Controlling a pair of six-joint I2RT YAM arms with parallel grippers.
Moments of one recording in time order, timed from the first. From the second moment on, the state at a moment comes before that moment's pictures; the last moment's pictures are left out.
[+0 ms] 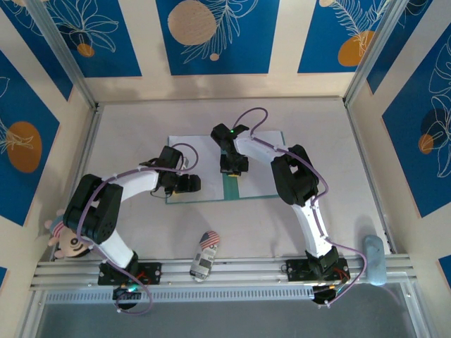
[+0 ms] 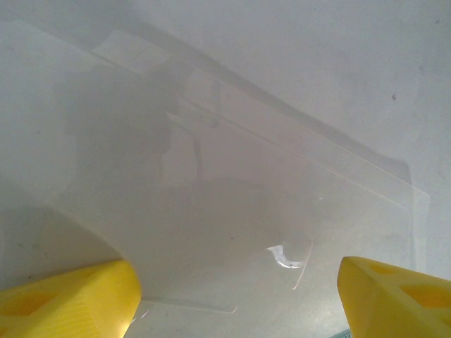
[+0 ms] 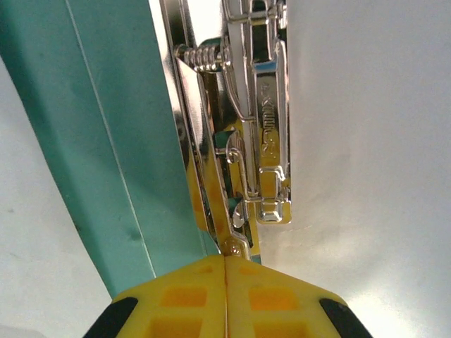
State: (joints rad) left arm -0.41 1.66 0.86 -0.37 0.25 -0.42; right arm 0.64 2.24 1.80 -1.08 0.05 0.73
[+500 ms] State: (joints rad) left arm -0.41 1.66 0.86 -0.38 0.25 -0.42; right arm 0.62 2.24 1.79 -1.06 -0.02 0.73
